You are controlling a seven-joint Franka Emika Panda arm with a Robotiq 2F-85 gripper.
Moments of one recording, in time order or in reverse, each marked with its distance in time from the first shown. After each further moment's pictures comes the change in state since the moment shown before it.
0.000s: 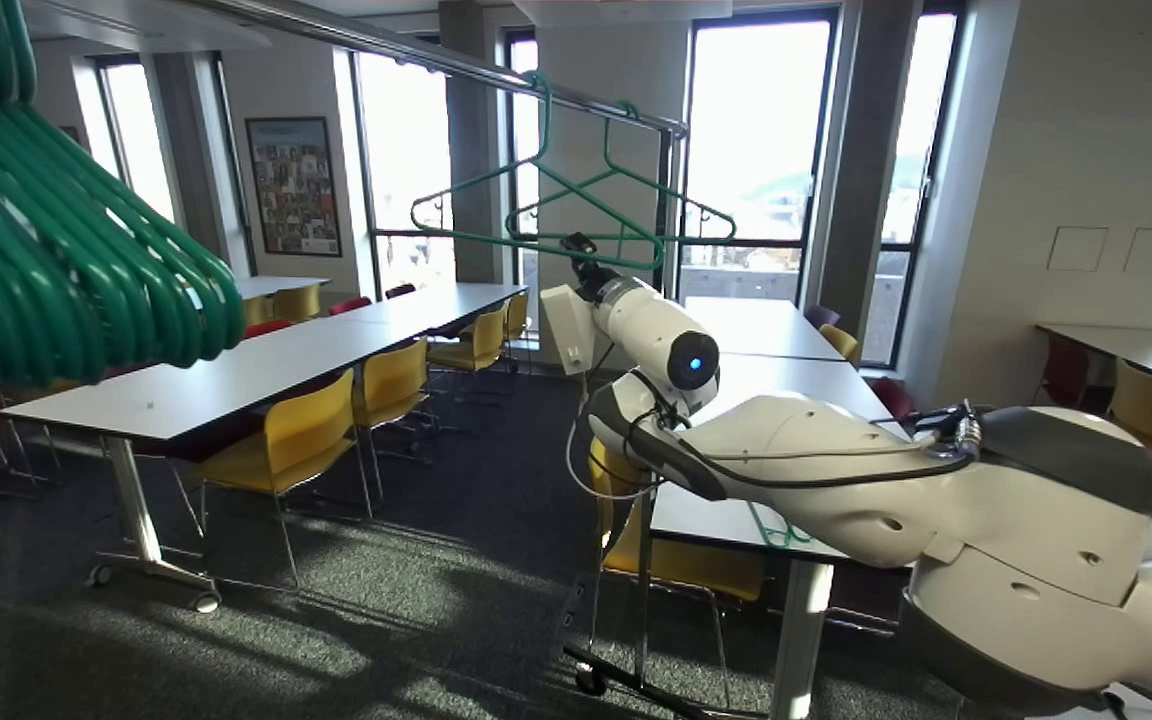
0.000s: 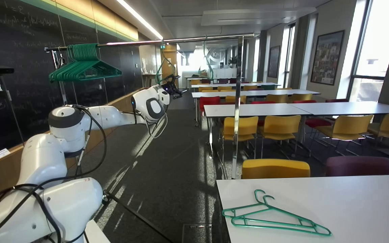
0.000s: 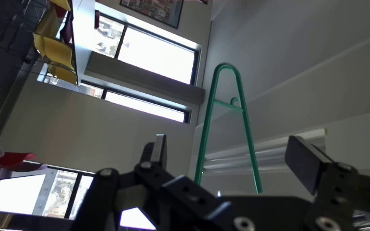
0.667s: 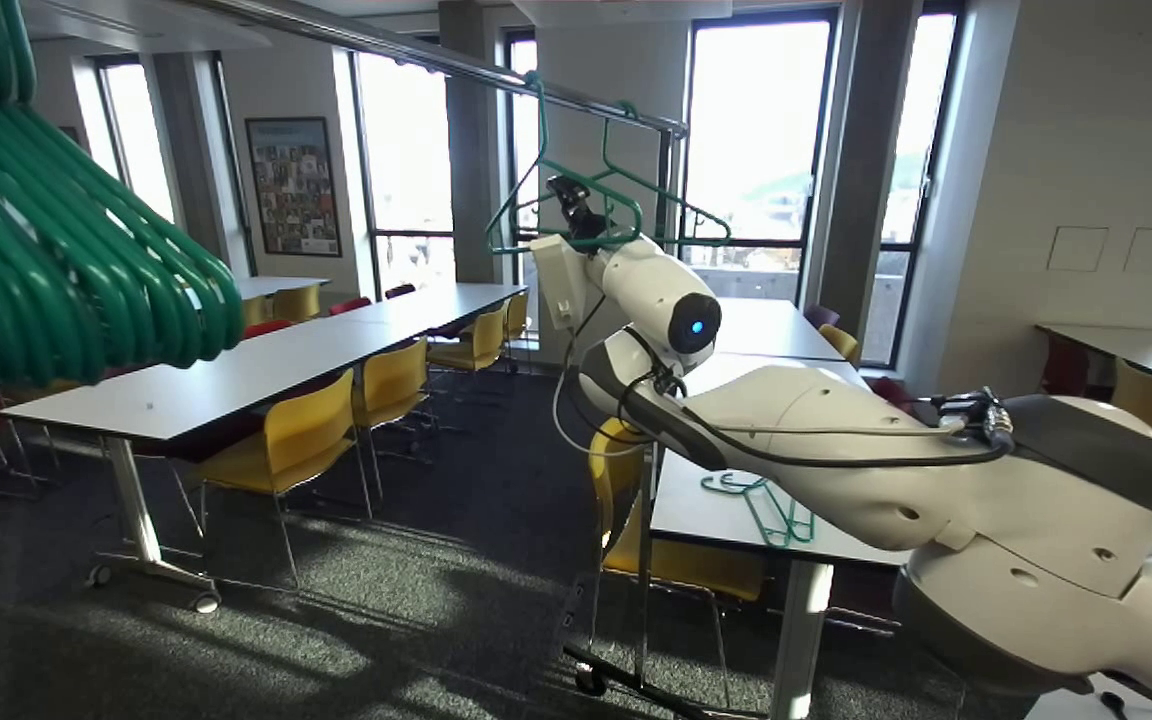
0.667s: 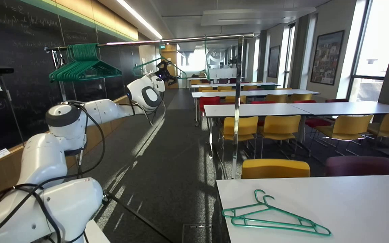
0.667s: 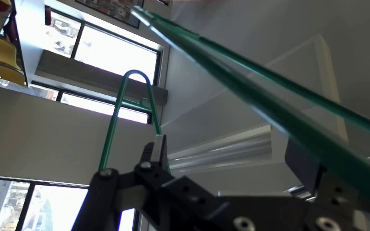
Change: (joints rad) arm -0.009 -0.002 -0.109 0.105 -0.018 0.001 -0.004
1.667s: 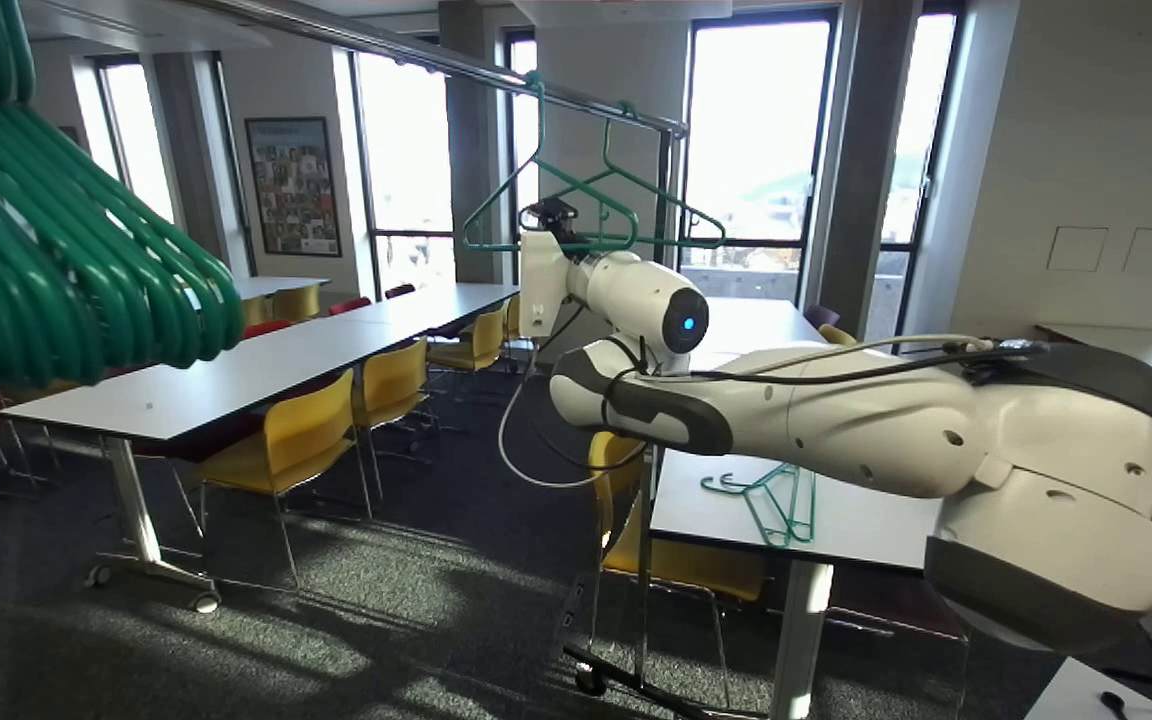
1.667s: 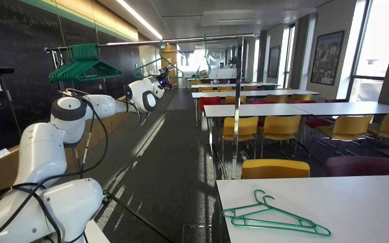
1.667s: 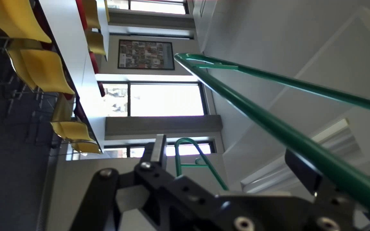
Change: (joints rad) arm -0.020 -0.196 0.268 0.080 0.066 -0.001 0.066
